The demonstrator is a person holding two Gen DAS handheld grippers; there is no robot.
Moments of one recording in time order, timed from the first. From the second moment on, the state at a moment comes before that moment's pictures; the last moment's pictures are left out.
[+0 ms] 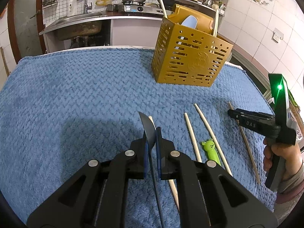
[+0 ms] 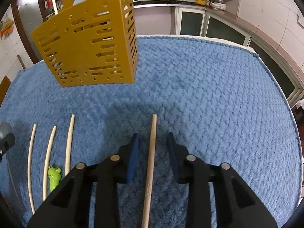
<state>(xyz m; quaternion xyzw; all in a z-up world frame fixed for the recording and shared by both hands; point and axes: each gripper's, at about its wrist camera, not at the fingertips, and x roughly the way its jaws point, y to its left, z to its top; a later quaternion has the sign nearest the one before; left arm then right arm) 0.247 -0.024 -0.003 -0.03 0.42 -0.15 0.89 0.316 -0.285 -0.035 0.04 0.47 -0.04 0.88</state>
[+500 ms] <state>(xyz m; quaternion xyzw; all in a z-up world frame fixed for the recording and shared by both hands) 0.248 -0.023 0.003 -0.03 0.42 -0.15 0.90 0.287 -0.303 -0.004 0.11 0.40 -0.02 0.91</state>
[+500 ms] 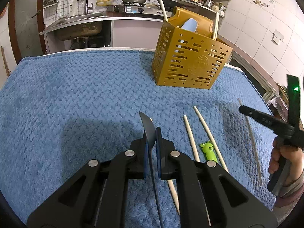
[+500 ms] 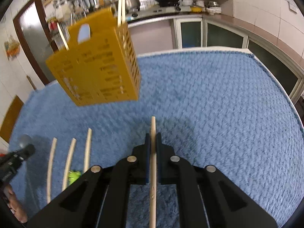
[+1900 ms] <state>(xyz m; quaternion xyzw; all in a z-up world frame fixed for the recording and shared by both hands) 0.306 -0.064 0.122 -0.02 0.29 -0.20 0.93 0.283 -0.289 0.115 0.12 0.13 0.05 0.98</state>
